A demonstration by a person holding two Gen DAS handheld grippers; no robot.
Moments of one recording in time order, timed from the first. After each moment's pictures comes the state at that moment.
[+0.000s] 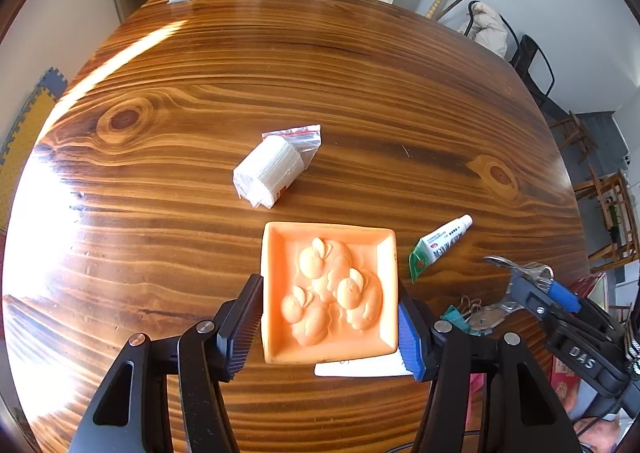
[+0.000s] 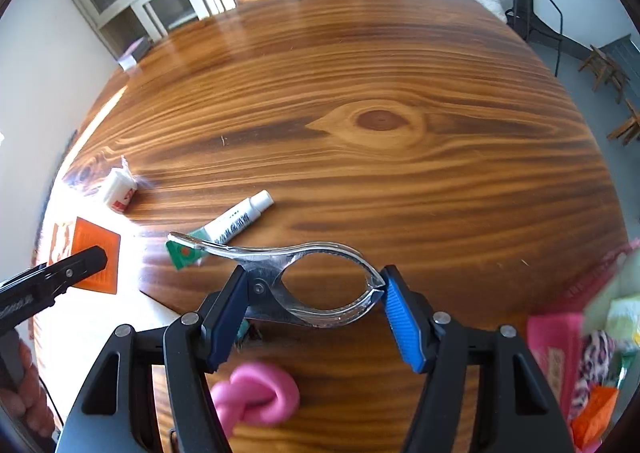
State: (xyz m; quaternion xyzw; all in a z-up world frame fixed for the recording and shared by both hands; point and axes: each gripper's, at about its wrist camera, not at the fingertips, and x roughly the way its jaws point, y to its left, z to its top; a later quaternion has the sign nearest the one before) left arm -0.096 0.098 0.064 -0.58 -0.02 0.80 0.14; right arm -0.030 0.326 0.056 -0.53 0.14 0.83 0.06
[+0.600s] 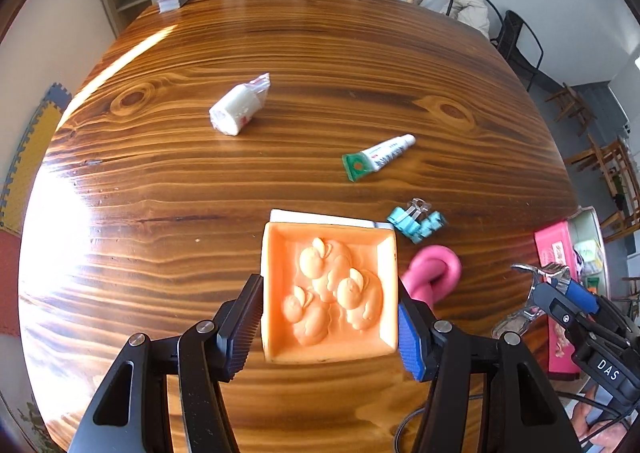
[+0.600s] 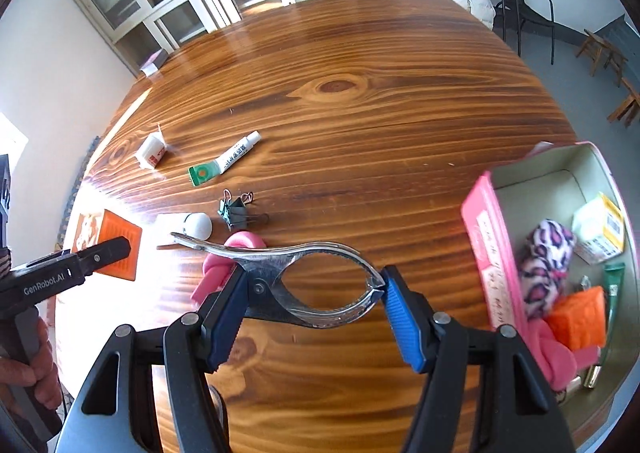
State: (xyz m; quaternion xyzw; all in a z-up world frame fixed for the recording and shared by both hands) left arm -0.001 0.130 0.091 -0.58 0.02 0.80 0.15; right arm 0.077 0.345 0.084 -0.51 0.17 0.84 0.05
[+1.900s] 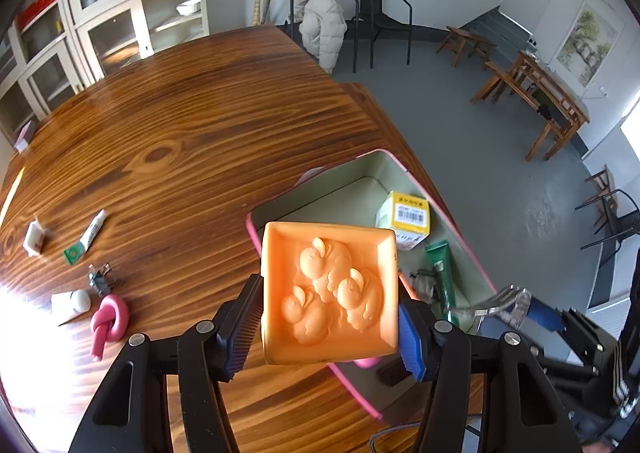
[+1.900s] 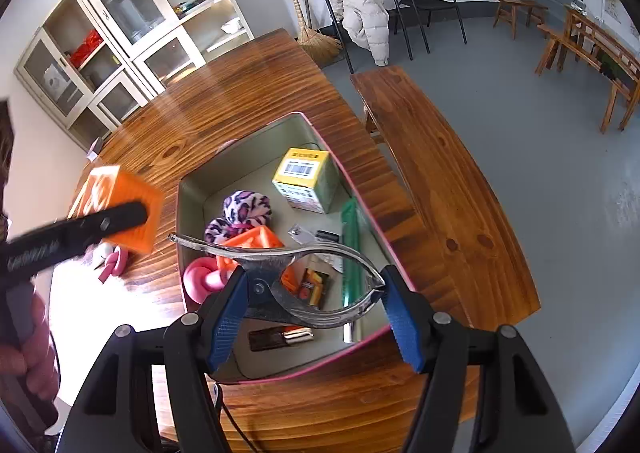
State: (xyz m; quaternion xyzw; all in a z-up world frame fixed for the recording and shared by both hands) left arm 0.121 0.436 0.138 -0.51 0.12 0.79 0.32; right arm 0.271 0.556 0.109 -0.45 0.24 0.85 0.15
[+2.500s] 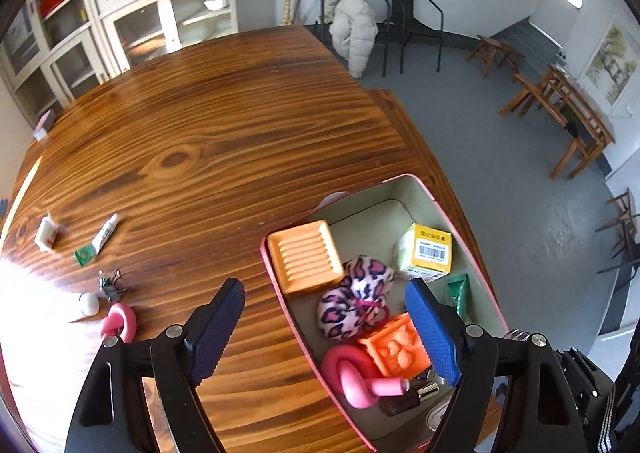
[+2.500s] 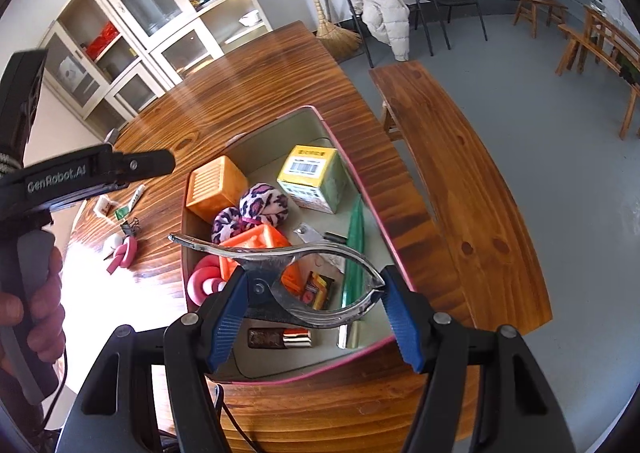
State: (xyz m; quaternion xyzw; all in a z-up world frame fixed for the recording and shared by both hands) left arm 0.101 0.438 0.140 -0.52 0.10 0.81 0.26; right arm 0.256 0.564 0.100 -0.45 0.24 0.85 0.11
